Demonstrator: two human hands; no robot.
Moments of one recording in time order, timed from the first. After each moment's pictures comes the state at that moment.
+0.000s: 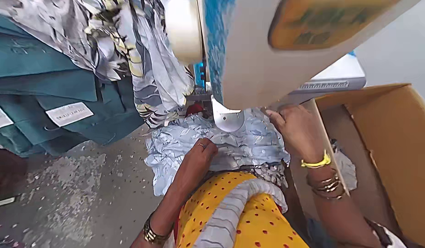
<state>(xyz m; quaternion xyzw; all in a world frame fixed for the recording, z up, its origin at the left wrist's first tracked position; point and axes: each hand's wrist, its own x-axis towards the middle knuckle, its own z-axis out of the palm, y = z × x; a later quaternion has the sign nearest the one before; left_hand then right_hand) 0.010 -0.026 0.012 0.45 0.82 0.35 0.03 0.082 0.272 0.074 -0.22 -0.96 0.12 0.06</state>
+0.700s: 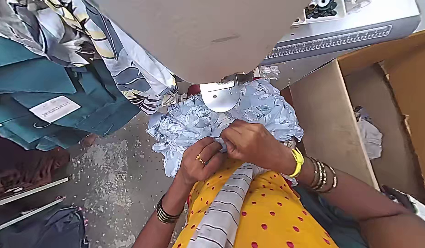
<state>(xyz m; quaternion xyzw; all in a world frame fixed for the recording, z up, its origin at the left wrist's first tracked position) 0.025 -0.033 0.012 0.58 0.70 0.37 -0.21 0.092 0.165 0.045 0.14 -0.93 0.27 0.19</state>
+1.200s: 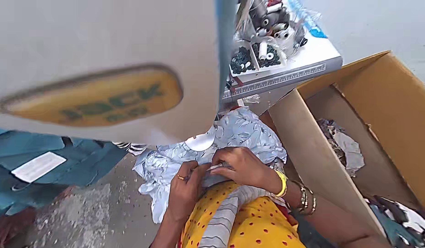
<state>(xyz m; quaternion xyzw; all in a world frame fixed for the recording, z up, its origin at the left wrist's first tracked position) 0.020 -0.012 0.015 0.45 0.80 0.37 -0.14 0.094 0.188 0.044 0.08 -0.89 0.44 0.06</state>
